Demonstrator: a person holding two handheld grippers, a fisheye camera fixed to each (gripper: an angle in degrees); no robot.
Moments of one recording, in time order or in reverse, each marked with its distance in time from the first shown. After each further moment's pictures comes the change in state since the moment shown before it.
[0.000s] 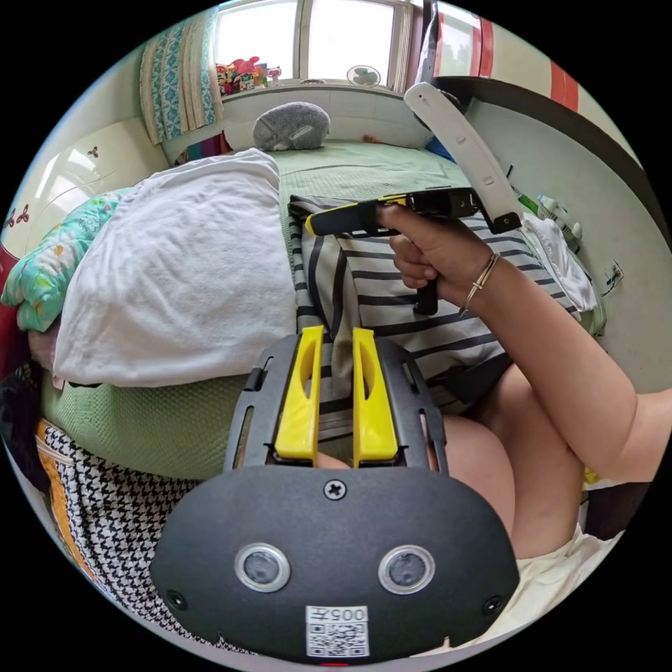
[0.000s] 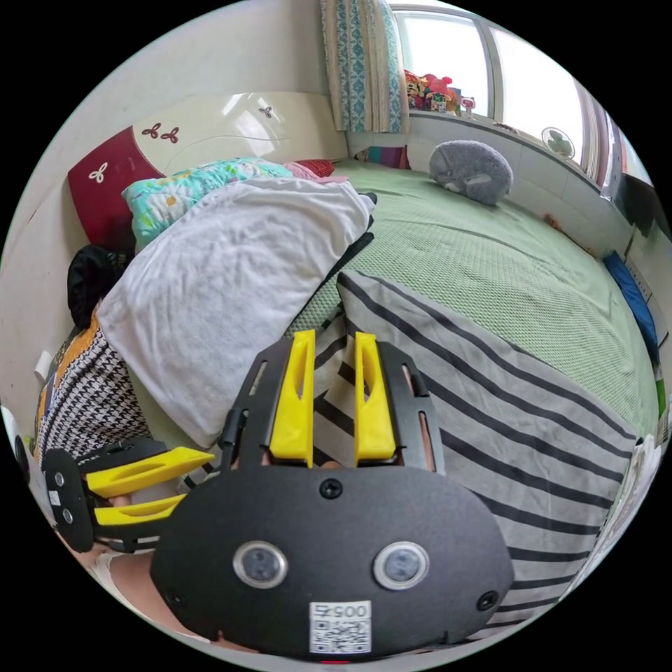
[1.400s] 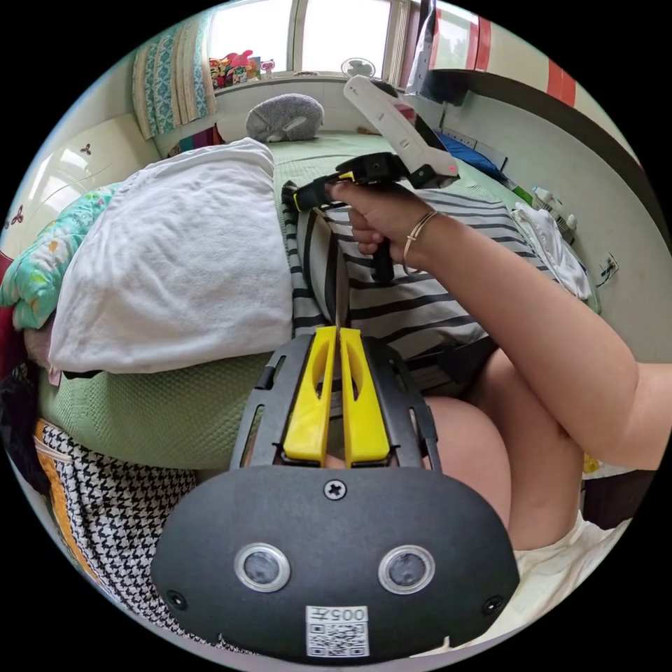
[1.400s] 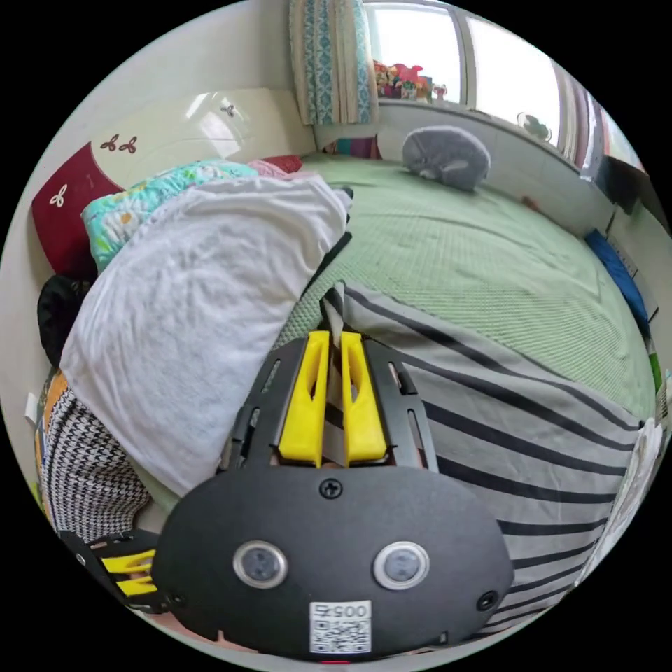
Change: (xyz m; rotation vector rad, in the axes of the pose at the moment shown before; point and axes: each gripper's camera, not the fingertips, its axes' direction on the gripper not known) left arm 0.019 0.009 0.007 -0.048 0.022 0.016; right arm -0.002 0.030 0.042 -0.050 0.071 0.104
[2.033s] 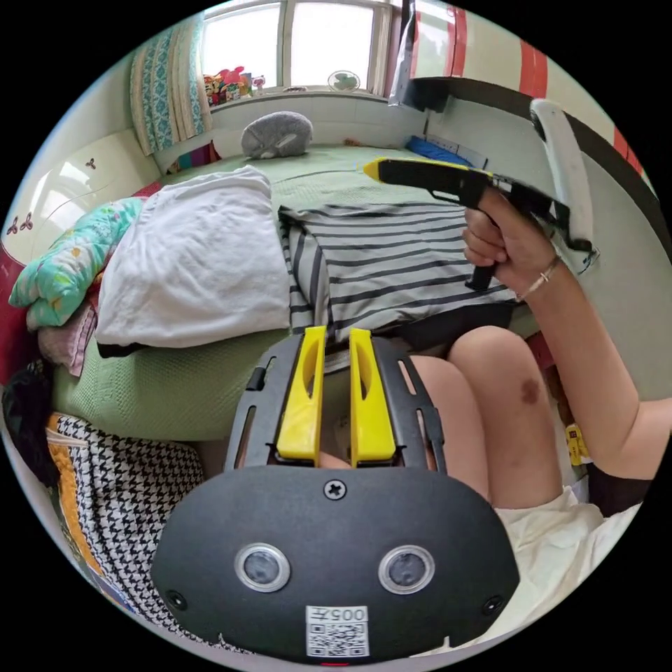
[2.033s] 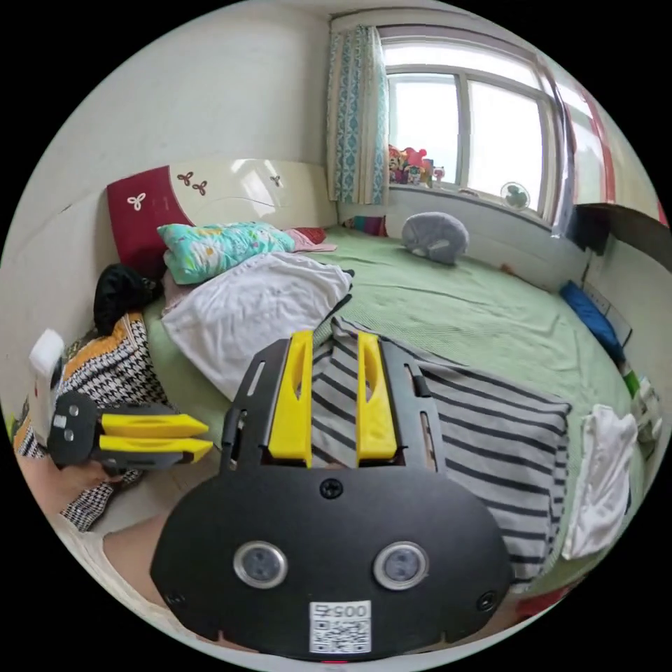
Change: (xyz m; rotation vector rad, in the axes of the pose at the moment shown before) left arm 0.048 0.019 -0.040 0.065 0.035 0.068; right arm 0.020 0.199 -0.183 0.312 0.028 -0.108
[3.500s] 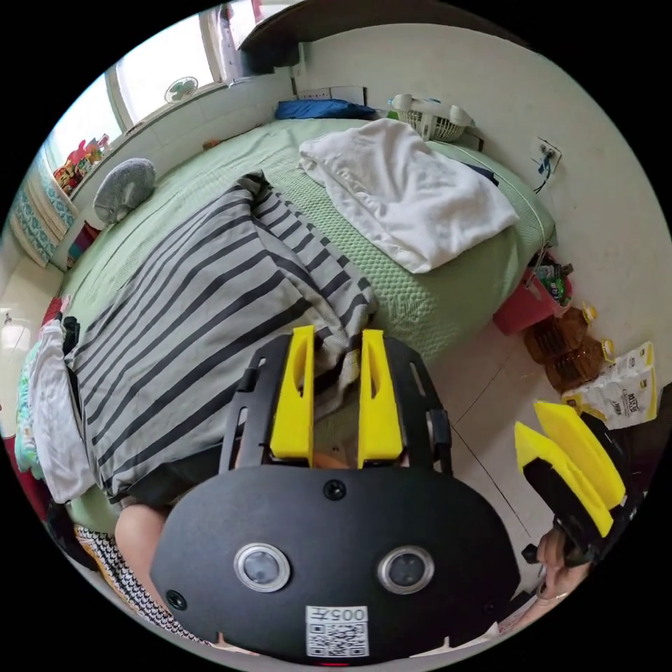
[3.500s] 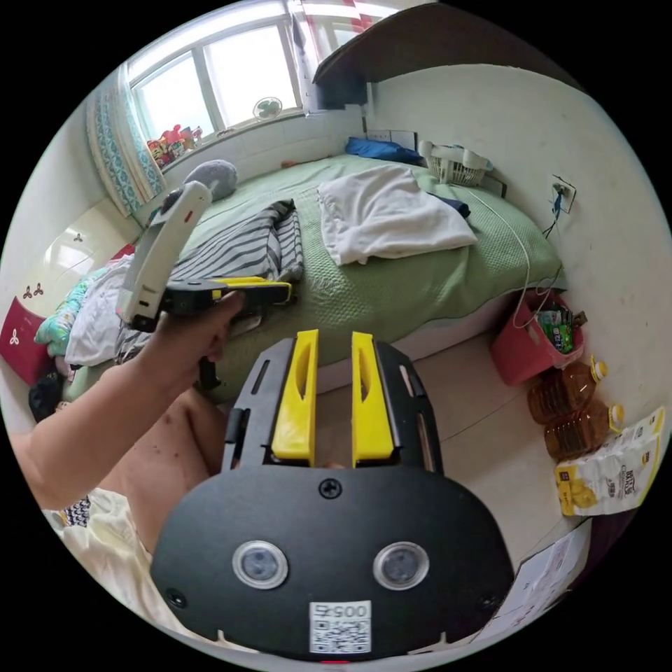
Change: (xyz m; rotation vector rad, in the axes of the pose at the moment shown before) left arm 0.449 -0.197 0.240 -0.105 -0.049 0.266; right arm 0.168 0.290 -0.245 0.154 0.309 0.717
